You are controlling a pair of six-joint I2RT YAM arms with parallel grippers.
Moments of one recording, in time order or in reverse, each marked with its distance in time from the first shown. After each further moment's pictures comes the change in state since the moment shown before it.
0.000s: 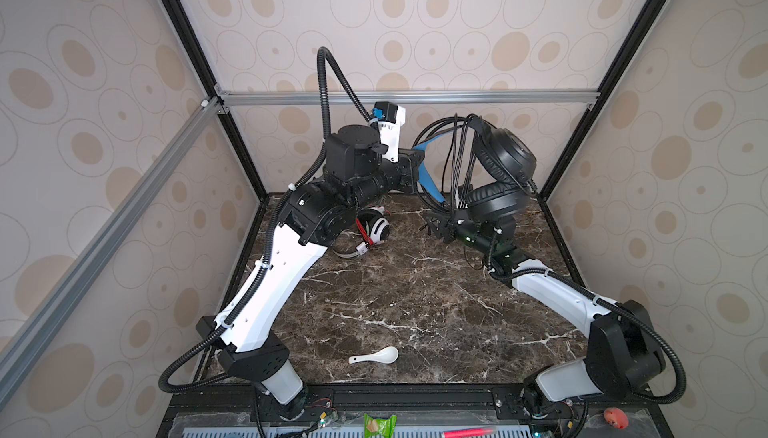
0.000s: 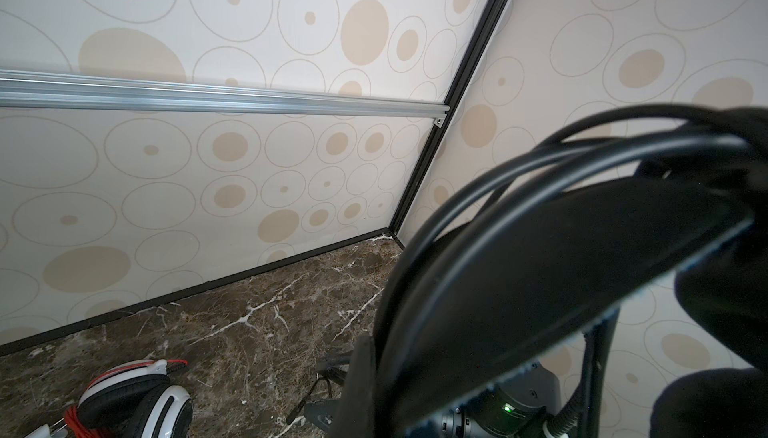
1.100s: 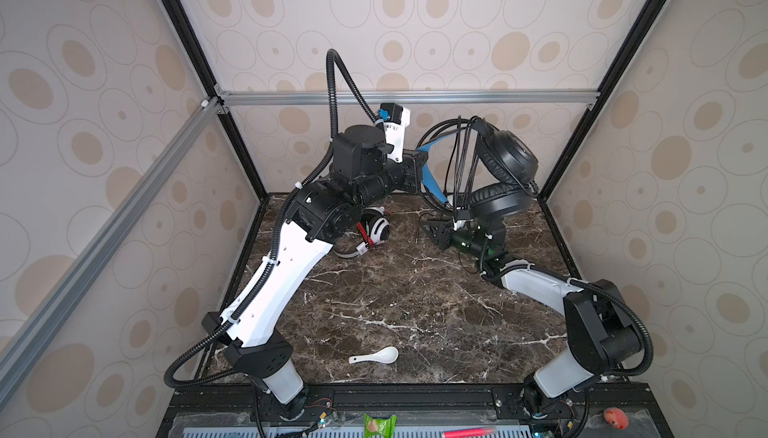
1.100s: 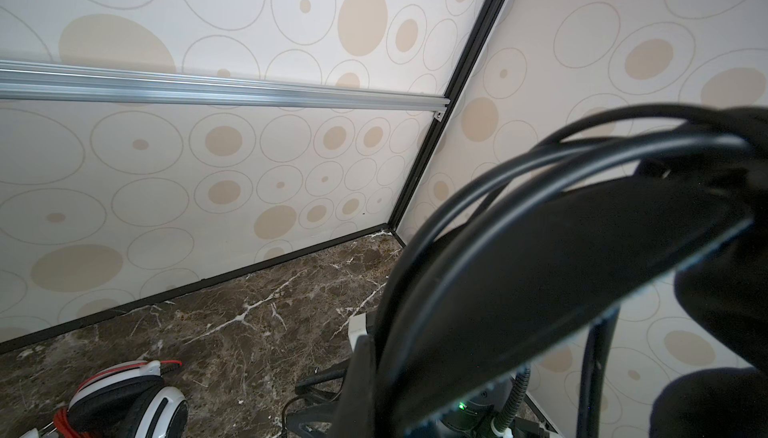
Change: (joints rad) left arm 0.001 0.027 0.004 0.008 0.010 0.000; right arm -0.029 0.130 -0.064 0.181 -0.106 0.139
